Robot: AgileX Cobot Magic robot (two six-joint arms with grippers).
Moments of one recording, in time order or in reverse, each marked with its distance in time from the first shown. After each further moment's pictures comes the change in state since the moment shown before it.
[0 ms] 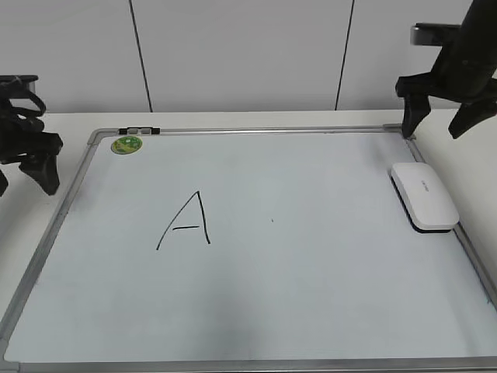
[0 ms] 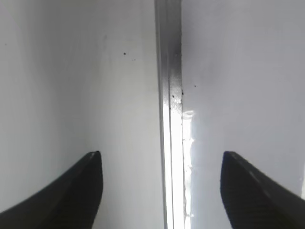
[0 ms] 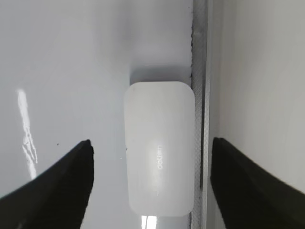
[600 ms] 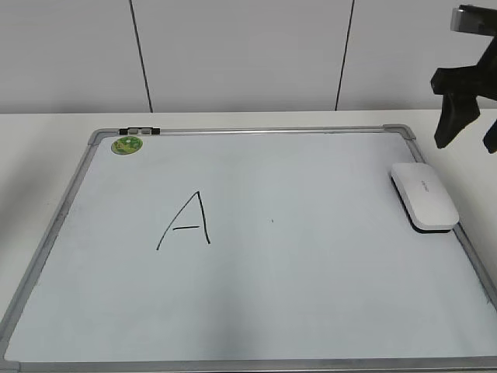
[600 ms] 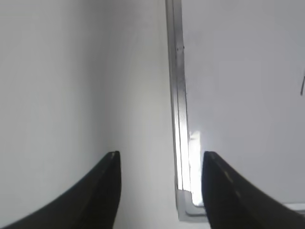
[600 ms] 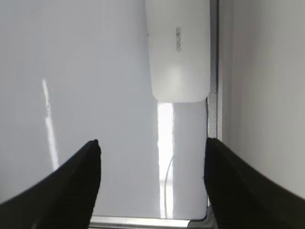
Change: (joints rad) left arm -0.002 -0.417 0.138 0.046 0.123 0.000; right arm 0.014 -0.378 0.384 0.068 0.002 0.026
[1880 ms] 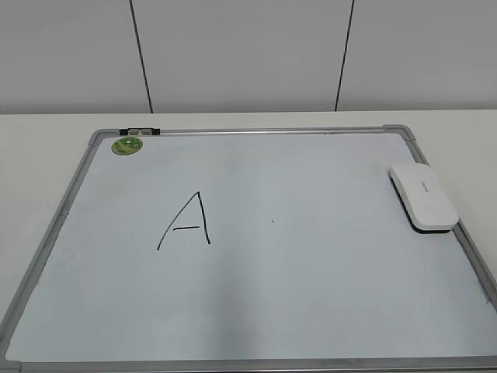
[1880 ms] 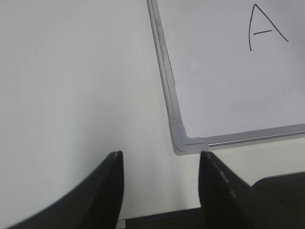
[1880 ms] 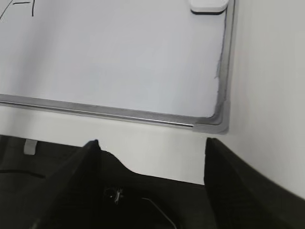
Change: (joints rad) left arm -0.148 -1.287 0.689 0.075 0.053 -0.038; right arm 0.190 -1.358 0.867 -0.042 -0.040 0.037
